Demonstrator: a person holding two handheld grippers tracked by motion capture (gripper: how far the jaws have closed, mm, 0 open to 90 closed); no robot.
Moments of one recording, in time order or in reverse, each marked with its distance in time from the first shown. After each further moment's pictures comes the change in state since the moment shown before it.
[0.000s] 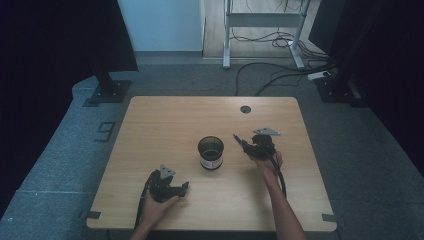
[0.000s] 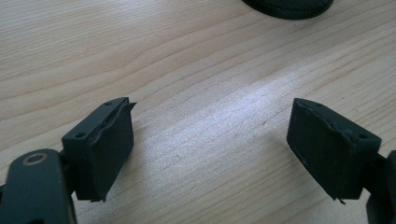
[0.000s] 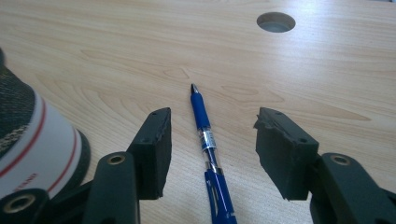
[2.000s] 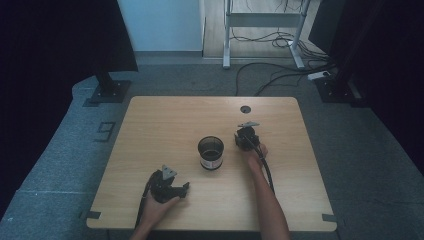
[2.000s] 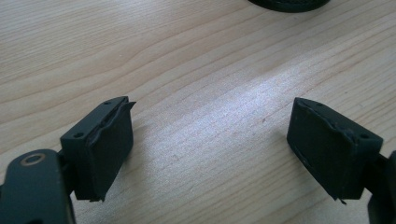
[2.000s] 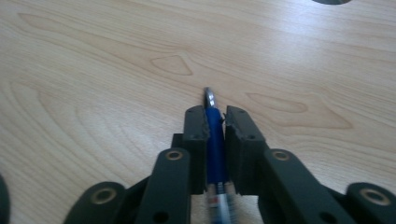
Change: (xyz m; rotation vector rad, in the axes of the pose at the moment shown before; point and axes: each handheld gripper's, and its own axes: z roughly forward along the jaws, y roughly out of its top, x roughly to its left) left arm -0.004 0.001 0.002 0.013 0.017 0.029; right arm 0.009 0.009 0.082 0.130 -0.027 -0.050
